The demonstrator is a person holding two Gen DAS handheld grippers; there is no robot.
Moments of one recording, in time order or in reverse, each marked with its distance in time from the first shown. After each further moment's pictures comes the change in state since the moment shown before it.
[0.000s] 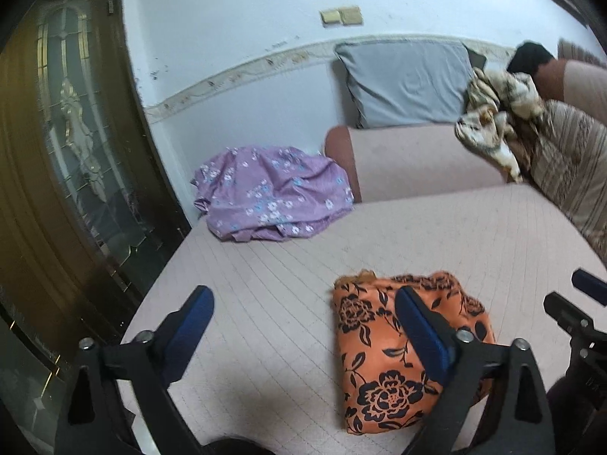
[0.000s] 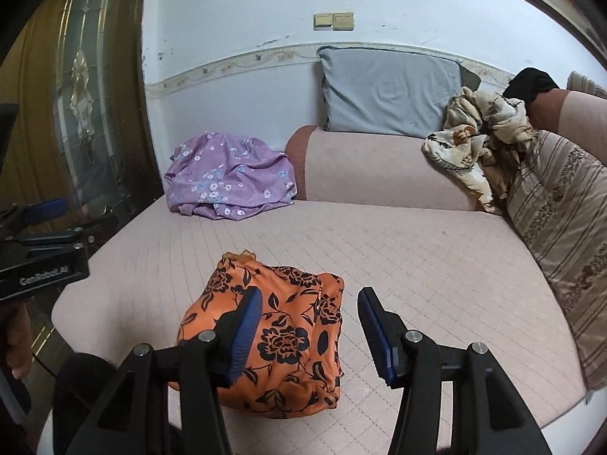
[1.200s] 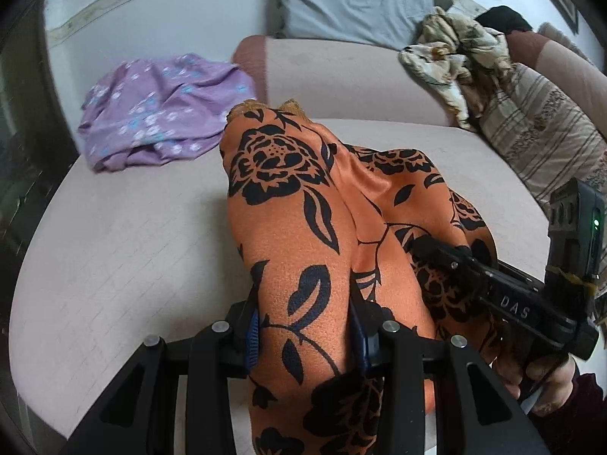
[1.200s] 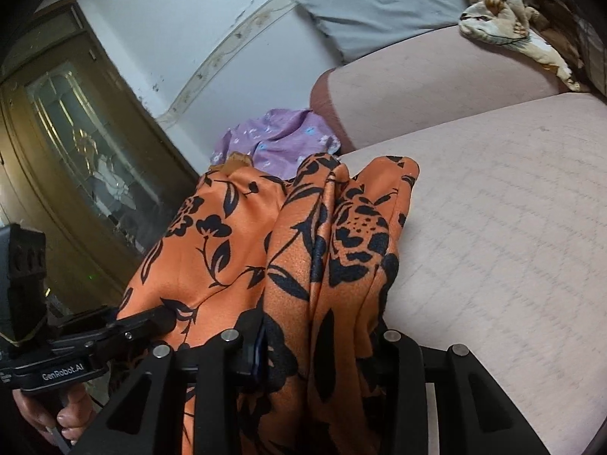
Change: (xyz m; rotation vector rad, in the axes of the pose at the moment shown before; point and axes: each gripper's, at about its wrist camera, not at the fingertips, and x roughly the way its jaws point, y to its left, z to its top) left arm 0.151 -0.066 -0.038 -0.015 0.321 -0.369; right arm 0.204 -0.072 -0.041 0.315 0.112 0.433
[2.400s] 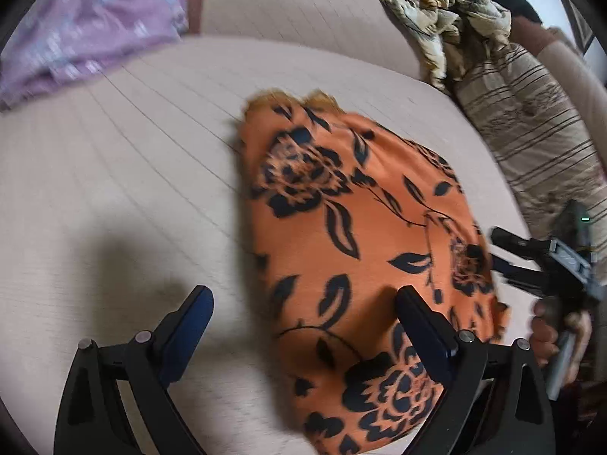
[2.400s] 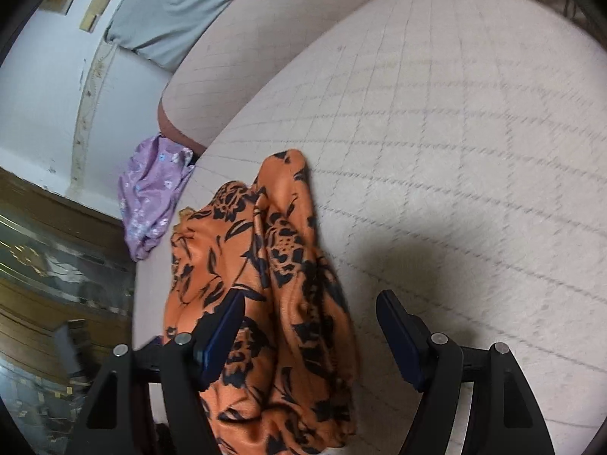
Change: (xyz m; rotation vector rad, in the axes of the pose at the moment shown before) left arm 0.118 -0.049 0.014 -0.088 0.274 -0.307; right arm -0.075 -0.209 0.011 0.486 0.189 -0.152
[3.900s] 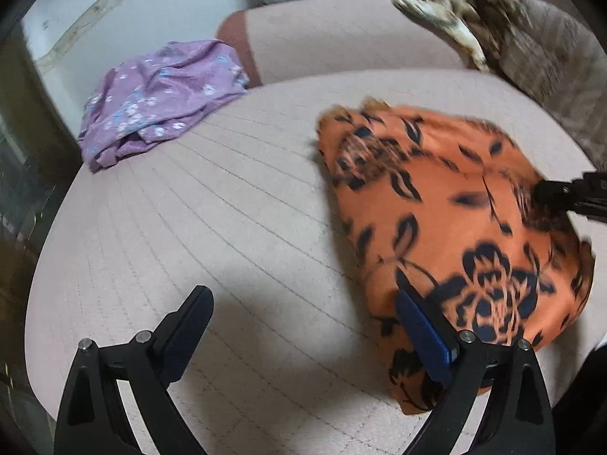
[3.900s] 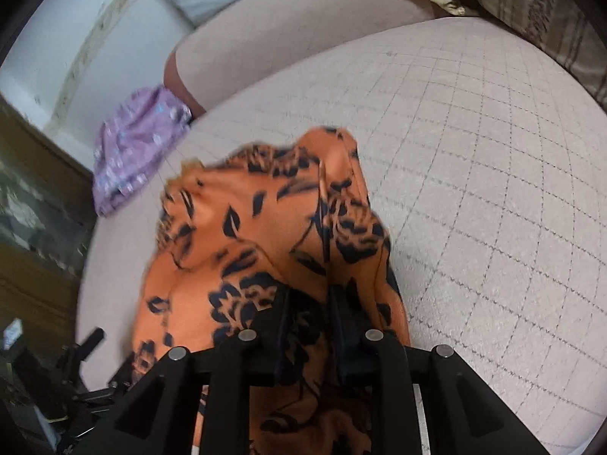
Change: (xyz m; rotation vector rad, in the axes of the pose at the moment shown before) left arm -0.039 -0.020 -0.048 0.151 -0.202 0.491; right arm 0.013 0.070 -0.024 -0.206 -0.033 -0.192
